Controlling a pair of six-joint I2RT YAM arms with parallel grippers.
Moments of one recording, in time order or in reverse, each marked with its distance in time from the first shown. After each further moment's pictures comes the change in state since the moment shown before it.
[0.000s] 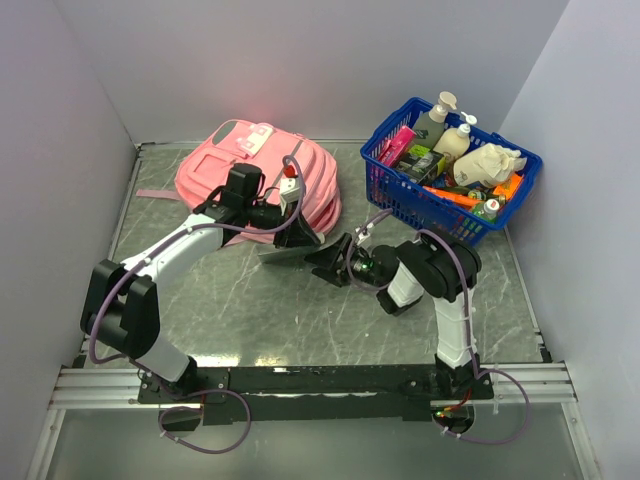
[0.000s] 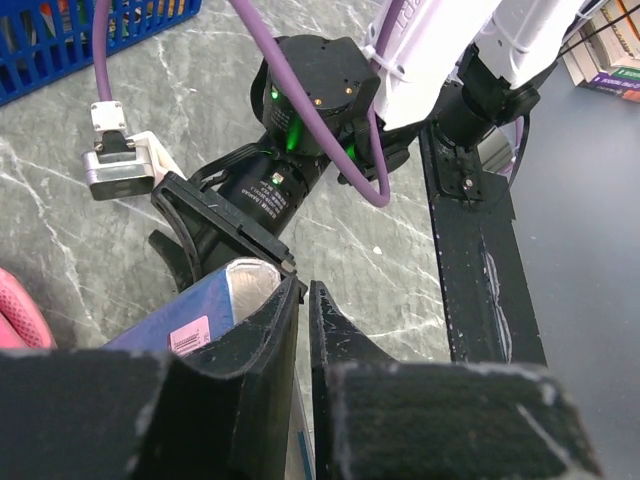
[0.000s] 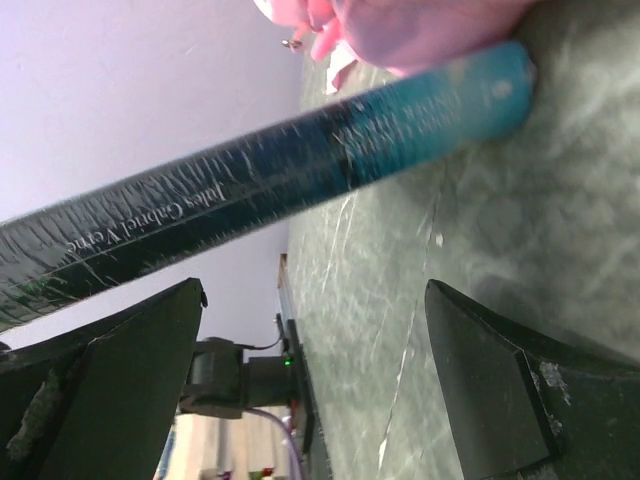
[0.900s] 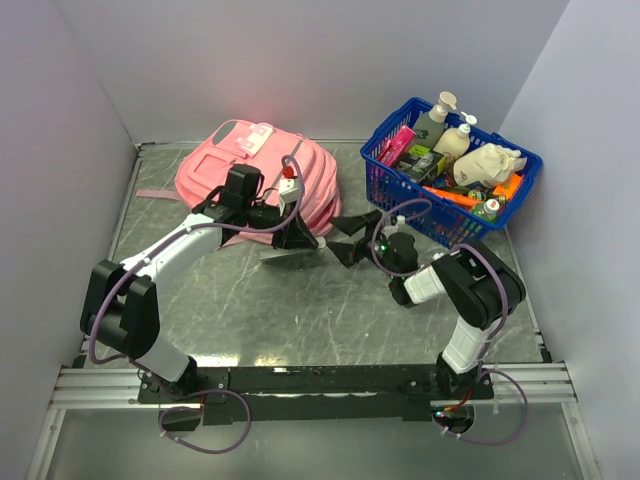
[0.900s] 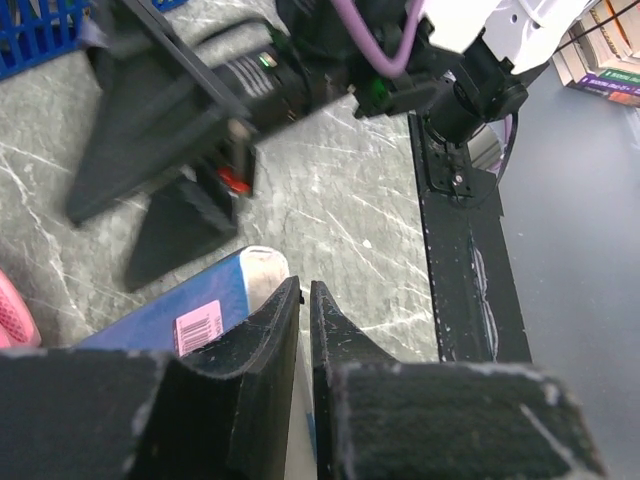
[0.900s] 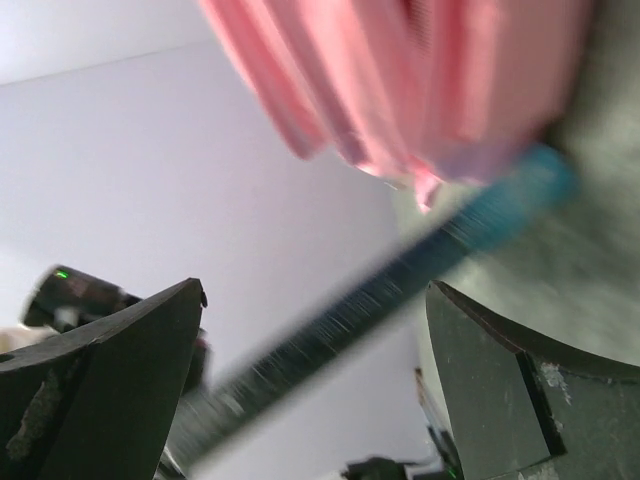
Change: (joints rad) left arm 0.008 0.000 0.001 -0.041 0.010 0.005; right arm -0.079 -0.316 -0.068 -0.218 0.251 0.369
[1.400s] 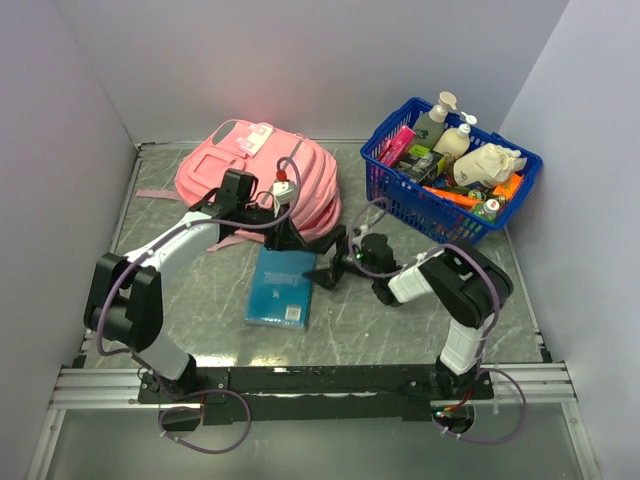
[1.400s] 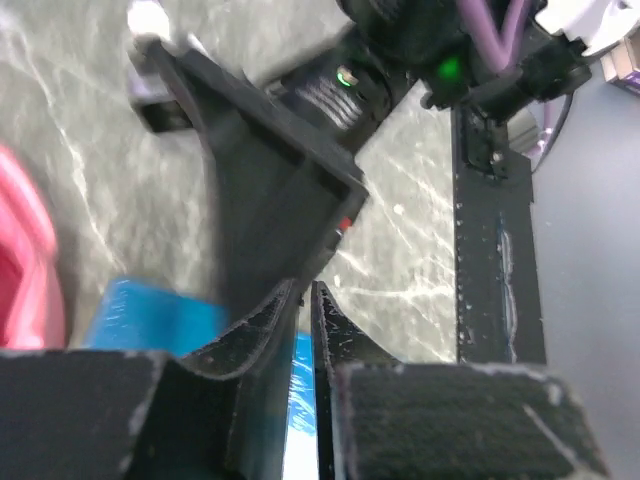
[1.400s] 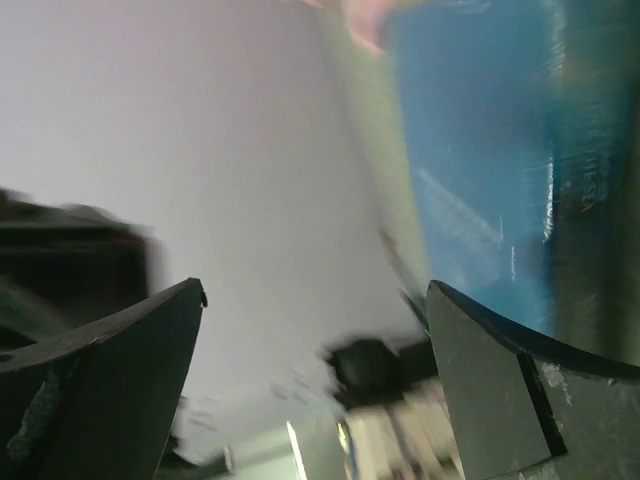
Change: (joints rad) left arm 0.046 0.031 -0.017 -0.065 -0.055 0.041; right arm 0.132 0.025 0.132 -0.237 -0.209 0.019
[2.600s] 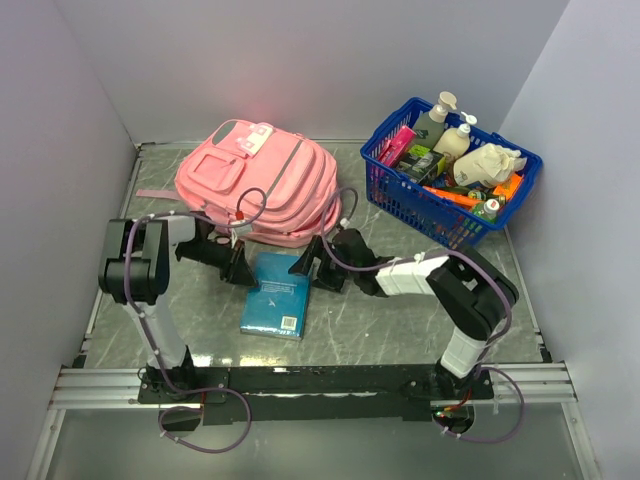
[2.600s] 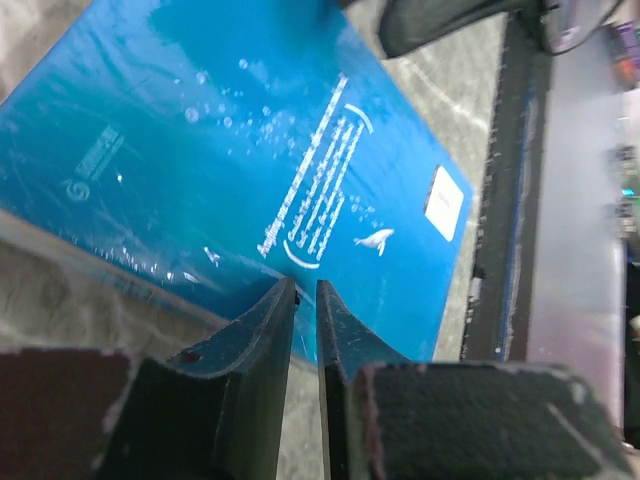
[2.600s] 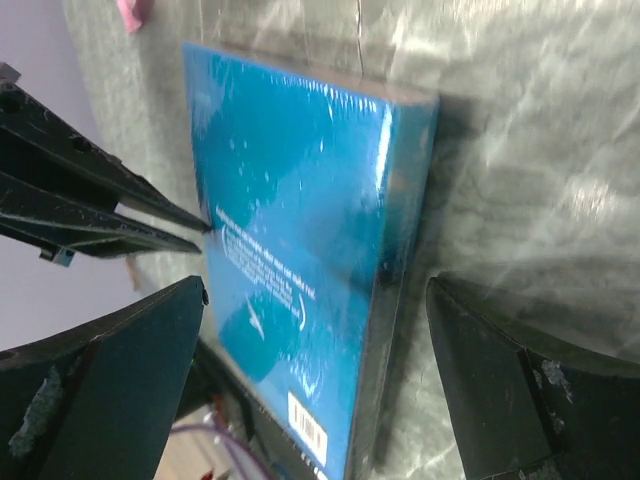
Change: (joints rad) left arm 0.370 0.286 -0.130 -0.557 0.007 0.635; right arm 0.134 -0.064 0.172 -0.668 0.246 -0.605
